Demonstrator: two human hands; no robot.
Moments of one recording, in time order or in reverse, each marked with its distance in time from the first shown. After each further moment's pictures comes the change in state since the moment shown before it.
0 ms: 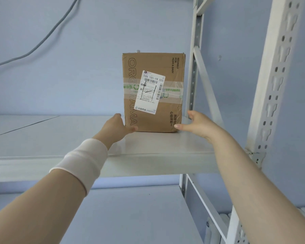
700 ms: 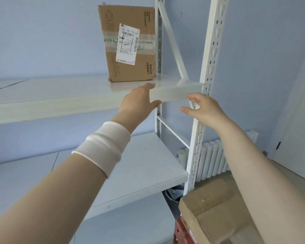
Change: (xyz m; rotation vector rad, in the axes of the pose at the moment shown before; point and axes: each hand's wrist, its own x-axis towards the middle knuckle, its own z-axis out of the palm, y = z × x) left_hand -0.192 0.017 0.005 0.096 -0.065 0.539; right_hand -0.253 -0.020 0.022 -0.123 0.271 0.104
